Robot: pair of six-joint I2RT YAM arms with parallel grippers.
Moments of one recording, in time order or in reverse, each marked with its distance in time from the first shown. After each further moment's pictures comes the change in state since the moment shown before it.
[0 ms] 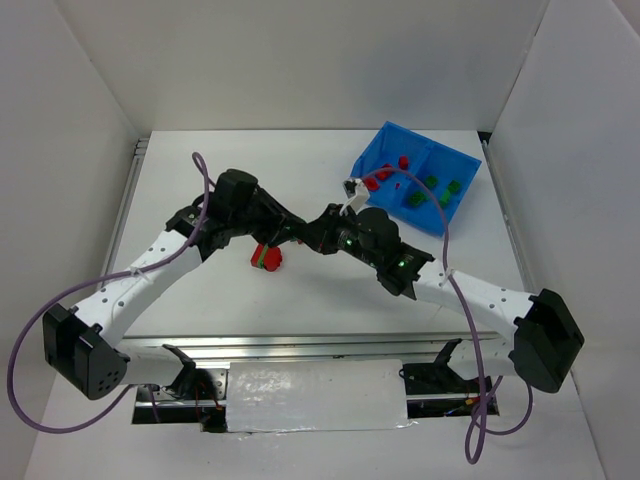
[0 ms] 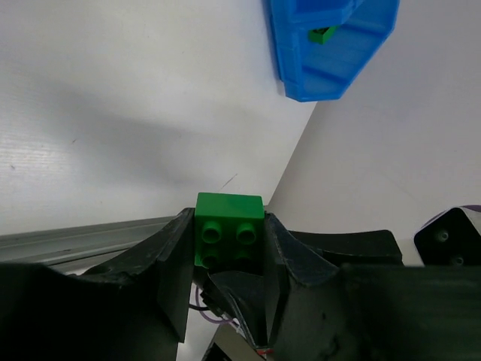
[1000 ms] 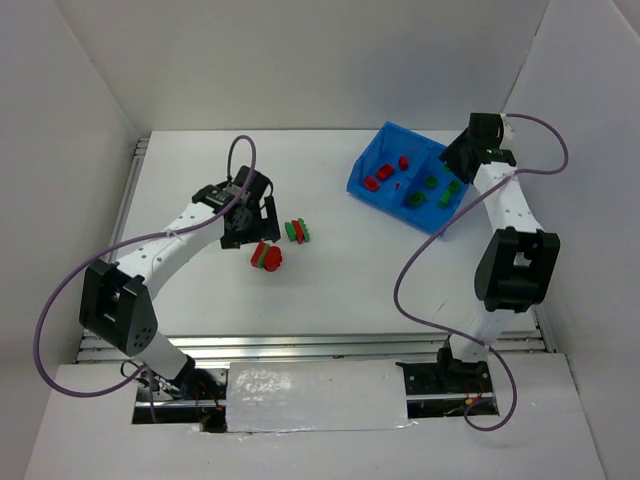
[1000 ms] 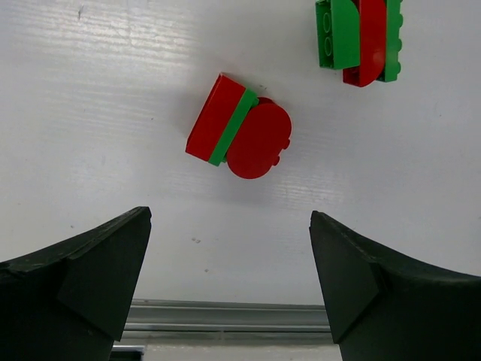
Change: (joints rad) left arm 0.087 0.255 0.105 -0.287 -0.351 0.695; right arm -0.915 0.467 0.718 -0.735 0.162 -0.069
